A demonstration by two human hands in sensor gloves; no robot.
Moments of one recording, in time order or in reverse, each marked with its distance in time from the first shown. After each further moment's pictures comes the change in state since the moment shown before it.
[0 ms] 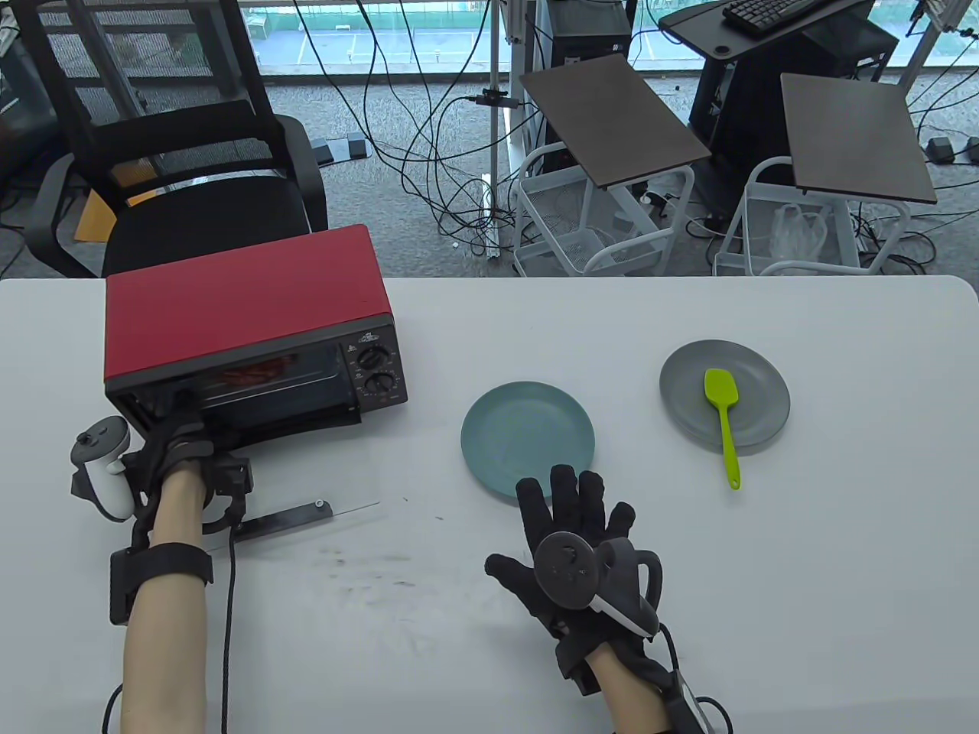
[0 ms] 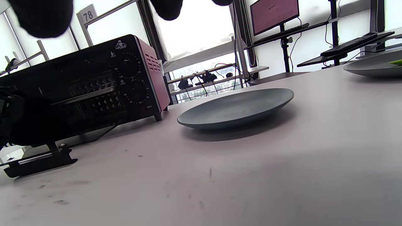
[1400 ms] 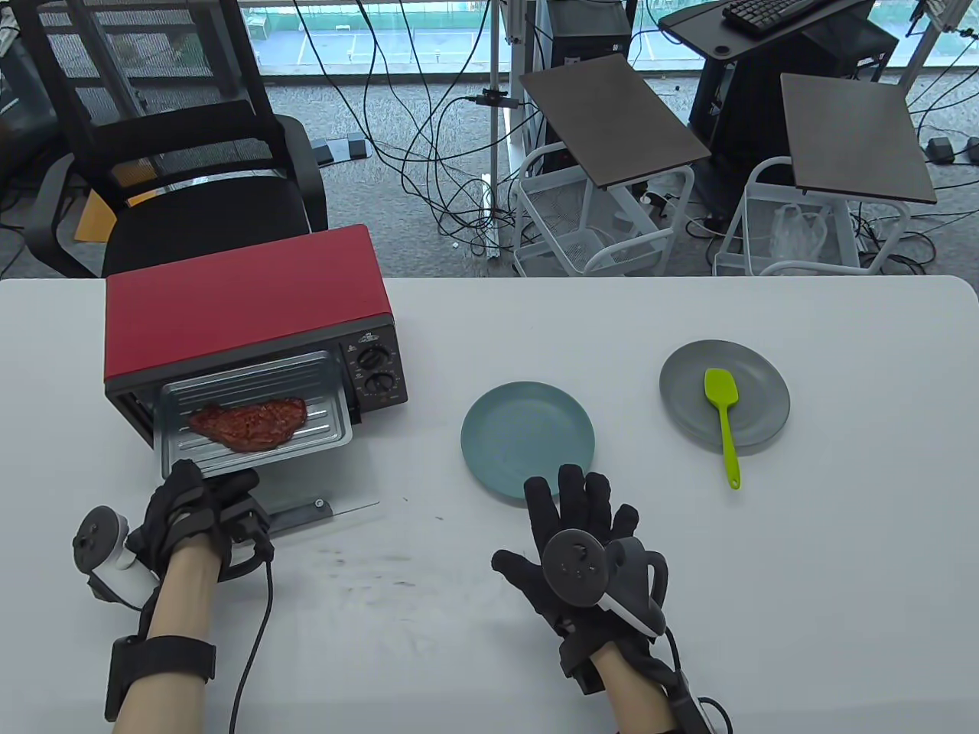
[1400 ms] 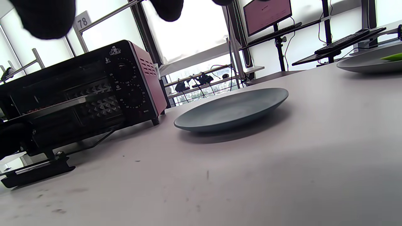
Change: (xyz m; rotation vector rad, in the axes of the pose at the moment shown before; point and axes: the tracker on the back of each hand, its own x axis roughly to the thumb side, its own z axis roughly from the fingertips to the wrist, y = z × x) left_hand -0.054 -0.005 0.077 0.088 -0.138 0.401; right_hand -0.008 -0.002 0.001 -0.009 0.014 -0.038
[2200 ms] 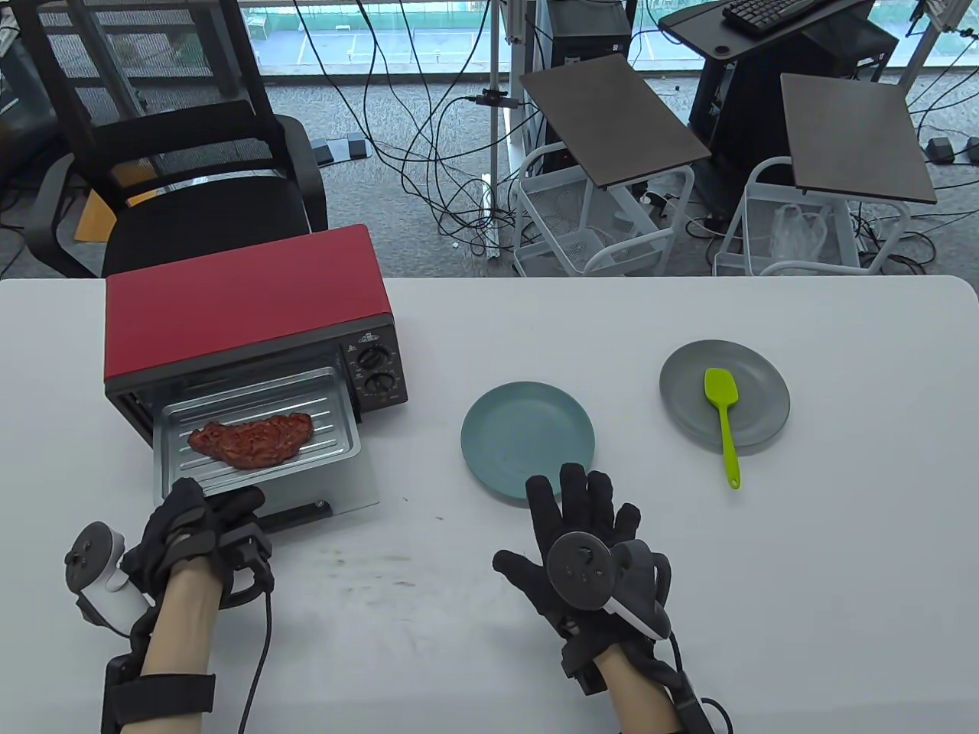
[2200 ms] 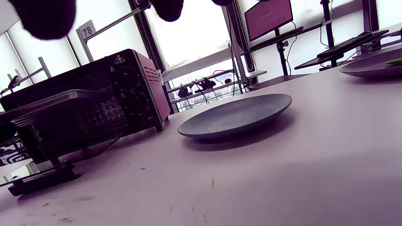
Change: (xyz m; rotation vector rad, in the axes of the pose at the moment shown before) left_hand 0.009 0.004 0.045 -0.063 0.050 -0.026; right_hand -0.001 -0.002 0.002 -0.030 -0.009 -0.016
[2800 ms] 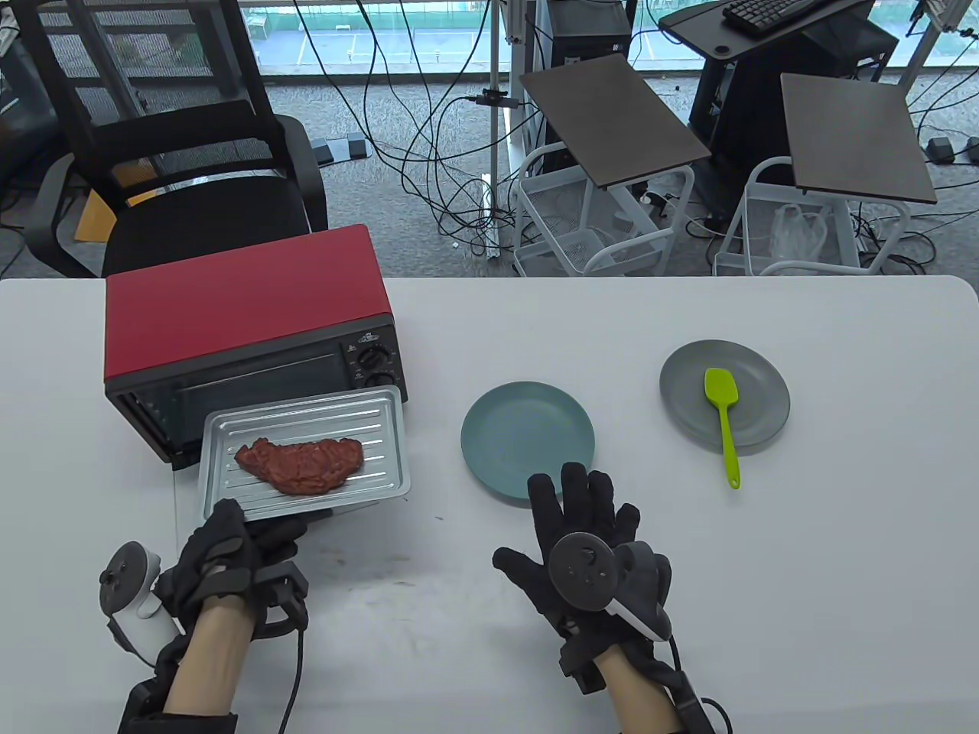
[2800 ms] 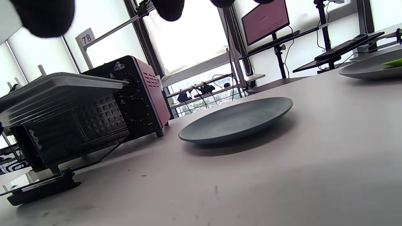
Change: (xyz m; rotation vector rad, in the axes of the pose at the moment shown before) left_hand -0.015 -0.031 0.045 -0.136 -0.020 -0.056; right_hand -0.001 -0.001 0.001 -0.034 0.008 -0.024
